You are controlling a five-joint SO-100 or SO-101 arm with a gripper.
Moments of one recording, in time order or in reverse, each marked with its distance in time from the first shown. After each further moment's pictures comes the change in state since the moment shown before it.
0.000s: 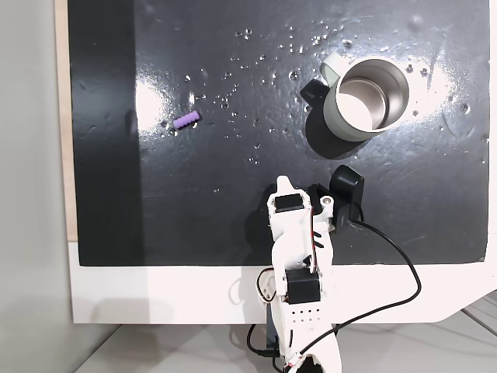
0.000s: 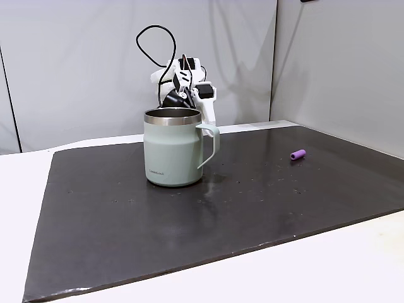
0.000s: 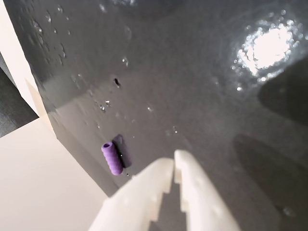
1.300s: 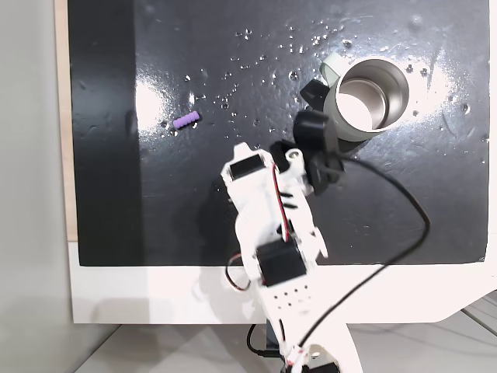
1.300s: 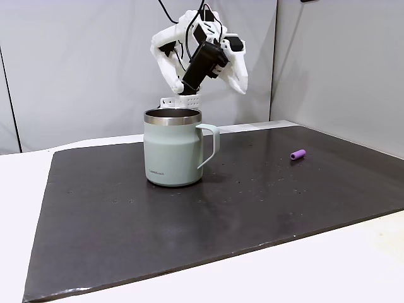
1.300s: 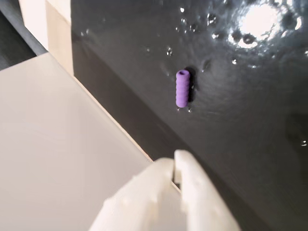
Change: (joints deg) arm -14.7 -51.8 -52.3 2.3 0.4
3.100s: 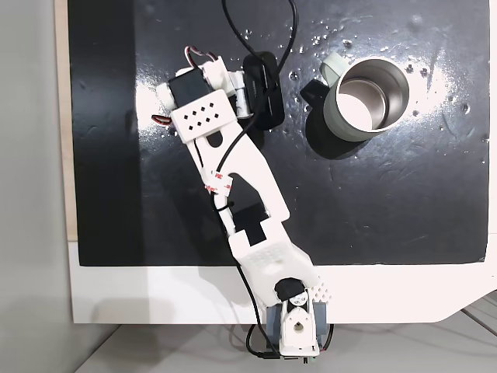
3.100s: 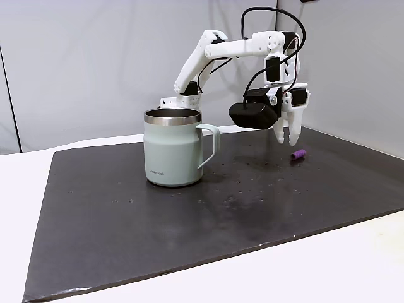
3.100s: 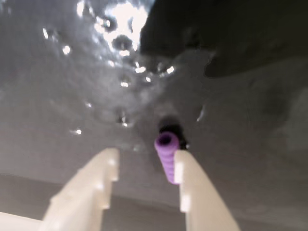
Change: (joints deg) arm -5.2 -84.5 -77.6 28.1 16.5
